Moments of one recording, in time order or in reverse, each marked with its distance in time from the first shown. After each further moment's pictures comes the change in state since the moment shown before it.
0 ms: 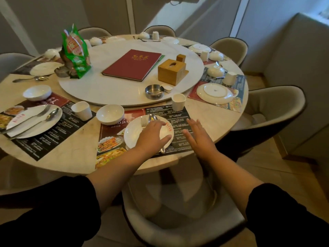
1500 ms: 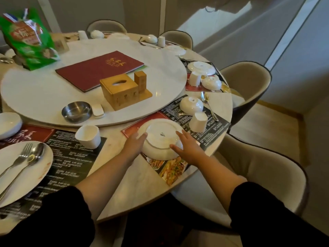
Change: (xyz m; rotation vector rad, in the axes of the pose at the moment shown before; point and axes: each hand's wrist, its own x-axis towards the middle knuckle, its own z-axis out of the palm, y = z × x) left_hand 0.348 0.181 0.196 -0.719 0.302 -0.772; right_hand 0.332 0.322 -0.168 -0.201 -0.484 -0.236
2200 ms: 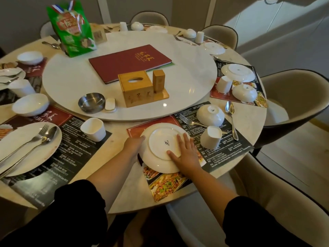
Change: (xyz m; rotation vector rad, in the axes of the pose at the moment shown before) left_hand 0.024 0.018 0.031 -0.364 0.356 -0.365; right_hand 0.059 0.033 0.025 0.060 -0.027 -0.203
